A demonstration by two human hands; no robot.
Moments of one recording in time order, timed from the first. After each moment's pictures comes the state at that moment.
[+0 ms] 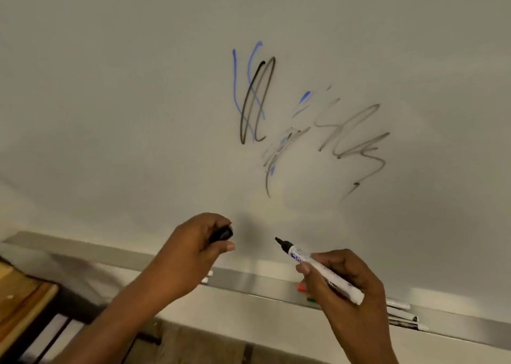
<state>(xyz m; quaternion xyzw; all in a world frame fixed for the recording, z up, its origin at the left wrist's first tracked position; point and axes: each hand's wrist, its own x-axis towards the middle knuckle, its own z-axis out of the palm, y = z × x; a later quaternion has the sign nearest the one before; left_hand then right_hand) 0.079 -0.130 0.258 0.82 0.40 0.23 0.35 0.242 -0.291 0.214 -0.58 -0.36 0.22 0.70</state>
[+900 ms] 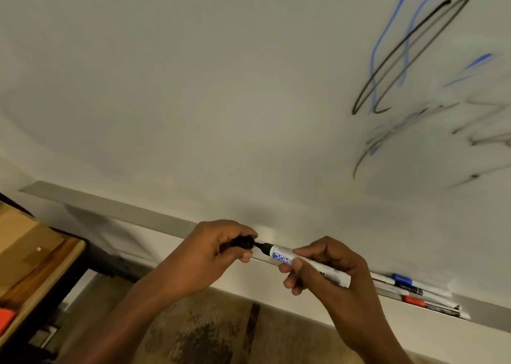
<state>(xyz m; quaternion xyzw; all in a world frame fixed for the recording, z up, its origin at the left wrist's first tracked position) -0.028 -0.062 0.203 0.85 0.29 0.18 0.40 0.140 -0.207 0.210 -0.56 -0.38 0.39 0.62</state>
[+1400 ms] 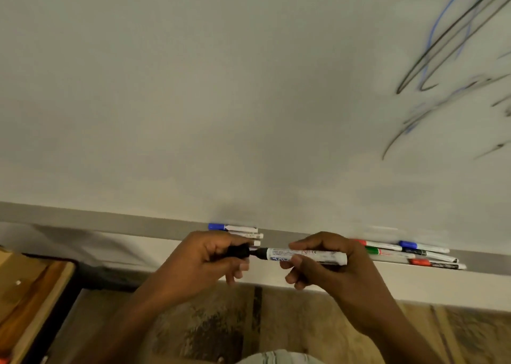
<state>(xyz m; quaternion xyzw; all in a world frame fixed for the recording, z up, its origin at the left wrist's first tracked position) -0.086 -0.003 0.177 0.79 0.27 0.10 0.54 0.082 -0.163 0.206 -0.64 -0.33 0.41 0.56</state>
